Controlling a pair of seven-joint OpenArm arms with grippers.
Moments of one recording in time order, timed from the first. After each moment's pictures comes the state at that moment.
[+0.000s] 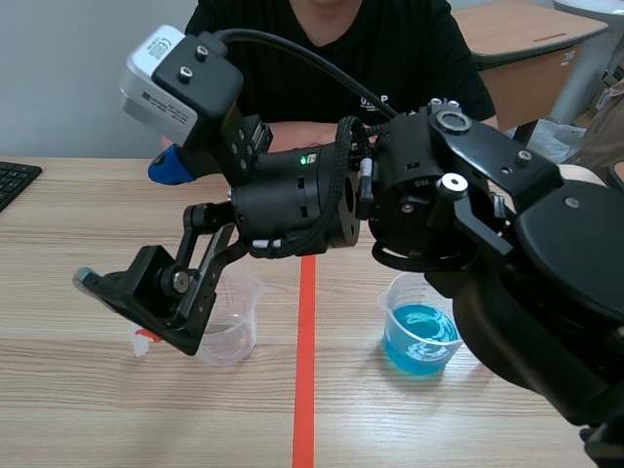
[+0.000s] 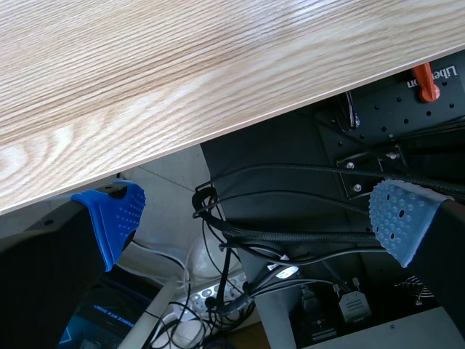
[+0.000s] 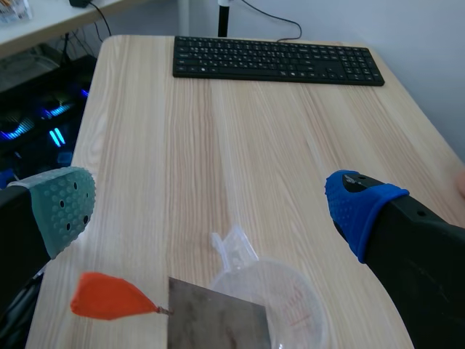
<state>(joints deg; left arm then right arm) 70.2 -20.2 -6.7 109.2 -4.0 -8.6 1.8 11.3 11.6 -36.2 95.9 17.0 45.5 -15.5</state>
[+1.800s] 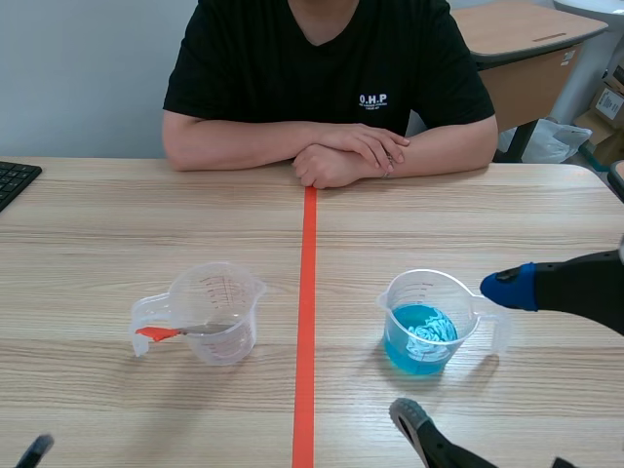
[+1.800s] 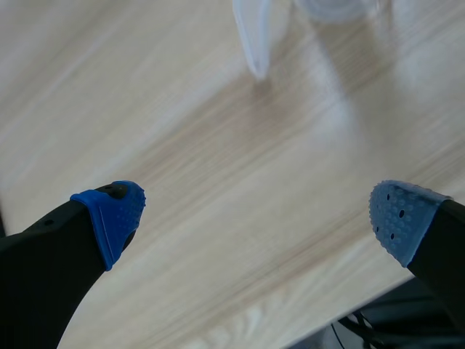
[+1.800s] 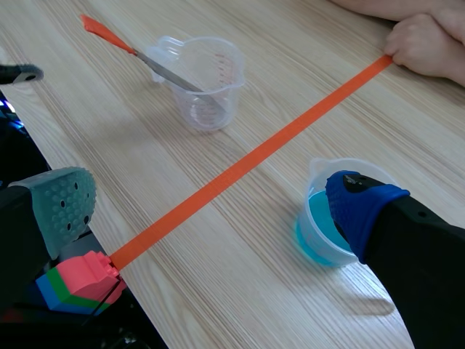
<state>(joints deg) 58.8 -36.1 -11.6 115.5 -1.4 -8.6 2.1 -59.8 46.0 4.7 129.5 17.7 18.9 7.2</state>
